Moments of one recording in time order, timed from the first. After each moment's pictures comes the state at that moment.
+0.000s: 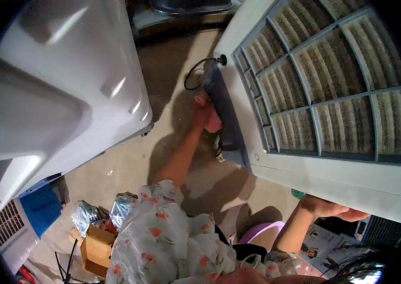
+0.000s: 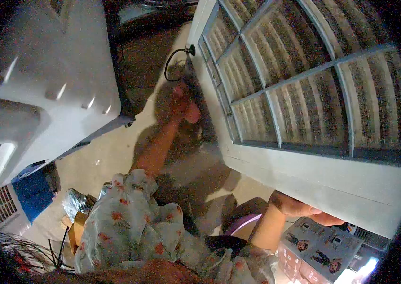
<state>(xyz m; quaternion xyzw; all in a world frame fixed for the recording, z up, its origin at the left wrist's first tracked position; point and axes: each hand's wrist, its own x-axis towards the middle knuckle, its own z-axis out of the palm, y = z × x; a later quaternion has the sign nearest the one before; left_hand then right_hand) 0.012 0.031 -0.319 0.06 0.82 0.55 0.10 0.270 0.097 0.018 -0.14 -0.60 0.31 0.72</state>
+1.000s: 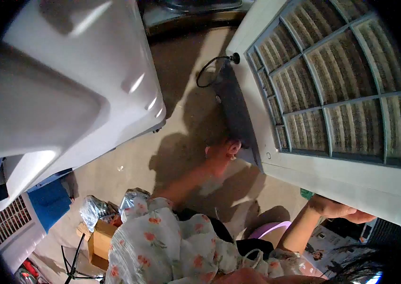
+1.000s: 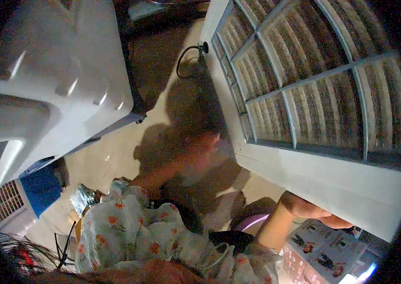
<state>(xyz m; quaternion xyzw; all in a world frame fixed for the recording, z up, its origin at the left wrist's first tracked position) 0.146 -0.045 -0.258 0.40 0.75 0.47 0.21 0.316 0.135 -0.011 0.03 -0.62 0.52 0.59</state>
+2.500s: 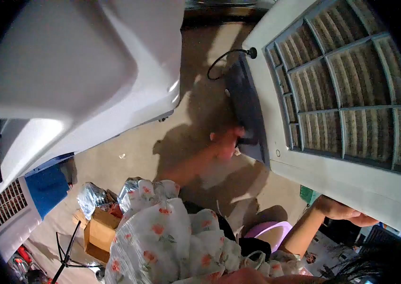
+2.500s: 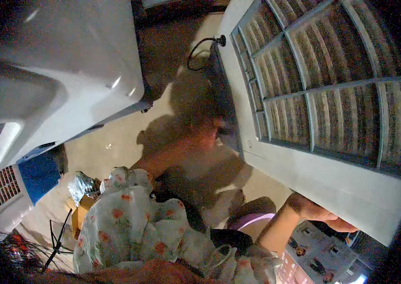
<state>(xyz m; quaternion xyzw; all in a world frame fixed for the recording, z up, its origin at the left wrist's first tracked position) 0.134 -0.016 -0.258 -0.04 0.47 0.69 0.54 0.267 0.097 0.014 -0.20 -0.48 0.45 0.73</state>
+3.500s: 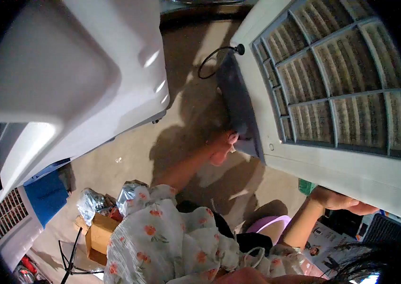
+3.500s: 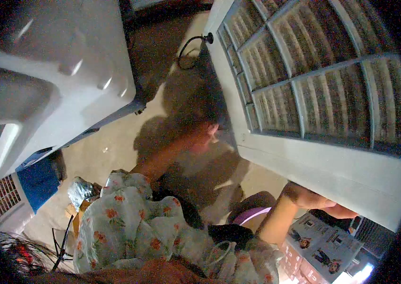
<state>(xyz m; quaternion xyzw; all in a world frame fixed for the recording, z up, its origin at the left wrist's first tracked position) 0.124 -0.033 -0.284 0.52 0.65 0.46 0.31 0.264 0.101 0.009 -0.18 -0.52 0.40 0.73</state>
